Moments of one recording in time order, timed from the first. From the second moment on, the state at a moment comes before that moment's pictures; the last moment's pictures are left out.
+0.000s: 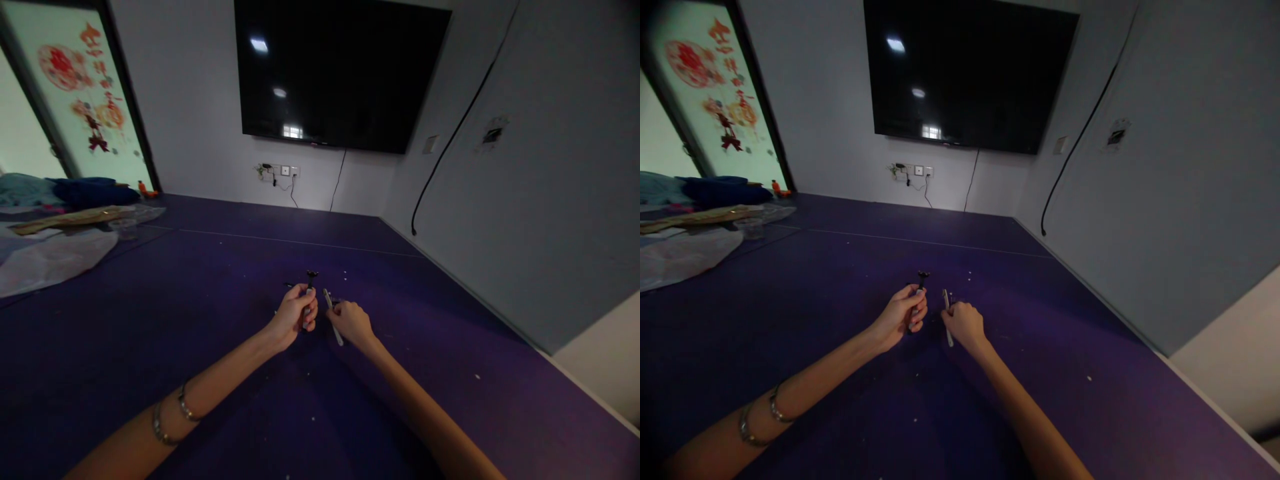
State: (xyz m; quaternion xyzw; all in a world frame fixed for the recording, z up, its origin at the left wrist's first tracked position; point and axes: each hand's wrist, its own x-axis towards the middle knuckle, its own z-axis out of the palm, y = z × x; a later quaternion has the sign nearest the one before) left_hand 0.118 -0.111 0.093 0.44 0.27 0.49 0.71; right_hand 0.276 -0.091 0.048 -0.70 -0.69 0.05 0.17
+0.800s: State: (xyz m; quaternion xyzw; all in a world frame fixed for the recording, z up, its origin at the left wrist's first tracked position) left_hand 0.120 -0.107 0.078 0.46 0.26 0.48 0.70; right_hand 0.259 -0.102 0.041 -0.69 -0.72 0.01 0.10
